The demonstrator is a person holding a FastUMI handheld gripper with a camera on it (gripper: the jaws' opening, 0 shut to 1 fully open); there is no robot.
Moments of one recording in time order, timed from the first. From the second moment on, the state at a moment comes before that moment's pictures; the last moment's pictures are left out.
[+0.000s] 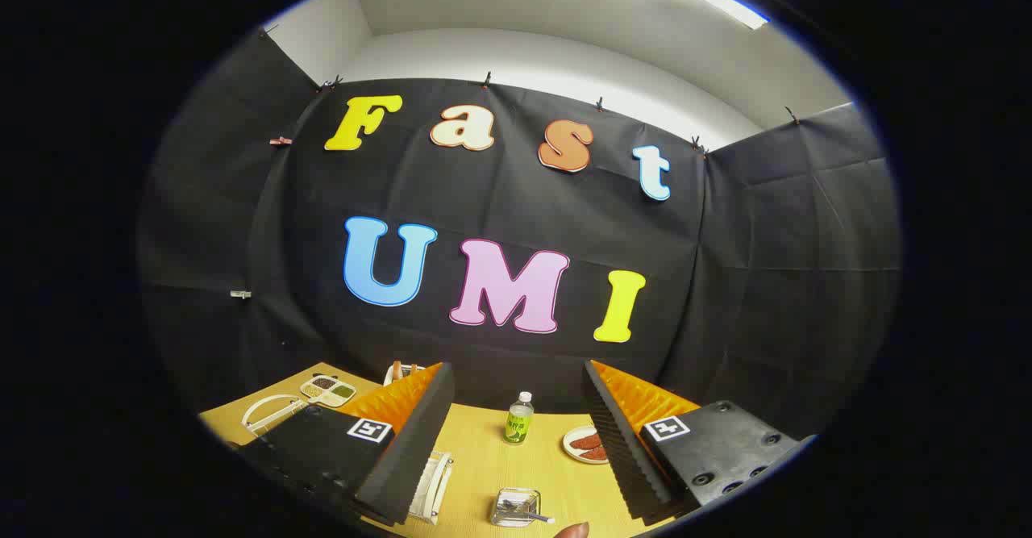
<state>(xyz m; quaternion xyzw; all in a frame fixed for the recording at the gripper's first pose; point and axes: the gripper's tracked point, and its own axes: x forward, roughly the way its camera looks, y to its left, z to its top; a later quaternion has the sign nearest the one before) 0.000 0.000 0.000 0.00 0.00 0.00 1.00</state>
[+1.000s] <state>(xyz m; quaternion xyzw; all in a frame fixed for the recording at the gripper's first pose) -0.003 0.022 -0.008 0.02 0.03 0.03 1.00</state>
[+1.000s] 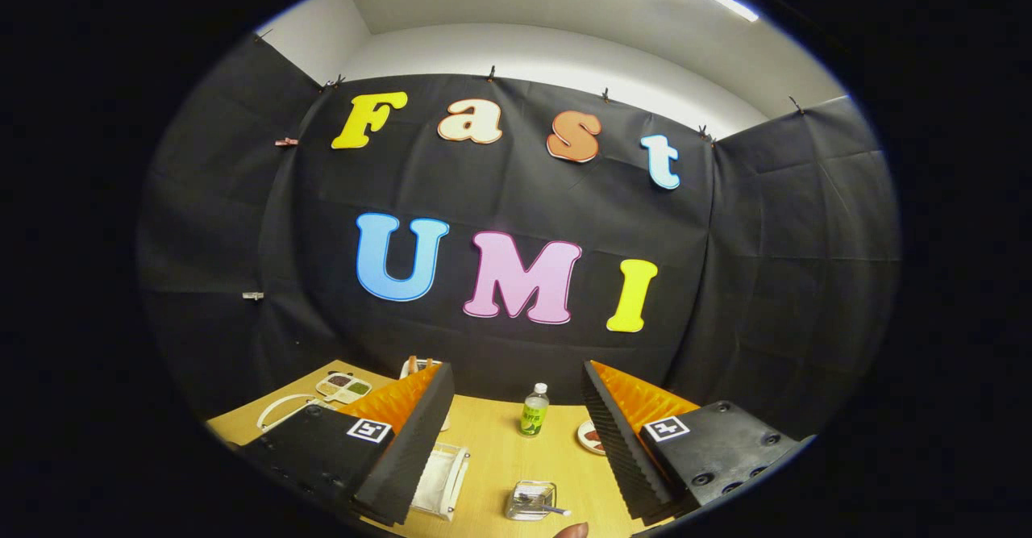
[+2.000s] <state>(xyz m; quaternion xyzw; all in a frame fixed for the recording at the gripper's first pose) 0.094 0.239 -0.210 0.11 0.42 0.11 0.90</state>
